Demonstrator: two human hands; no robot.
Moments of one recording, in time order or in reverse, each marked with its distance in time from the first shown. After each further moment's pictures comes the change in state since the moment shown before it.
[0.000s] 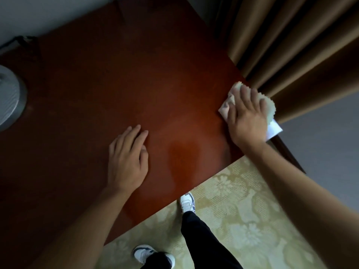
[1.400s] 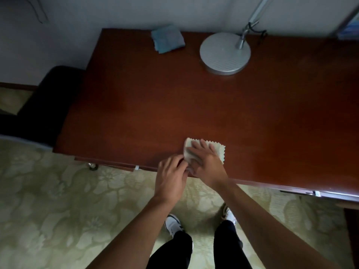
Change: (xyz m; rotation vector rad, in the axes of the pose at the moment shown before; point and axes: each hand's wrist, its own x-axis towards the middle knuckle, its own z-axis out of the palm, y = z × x) left_hand -0.324 -0.158 -0.135 -0.046 0.046 -0.522; right_hand -0.318 -0.392 0.080 0.402 -0.682 -0.796
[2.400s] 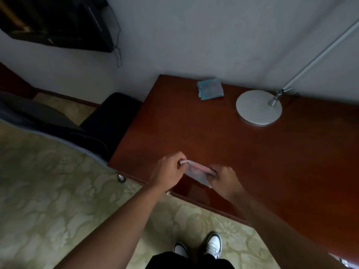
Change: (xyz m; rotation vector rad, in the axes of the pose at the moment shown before) left_hand 0.065 -0.063 -0.156 -0.226 0.017 -0.275; right_hand 0.049 -0.095 -0.062 -0.011 -0.042 -0.100
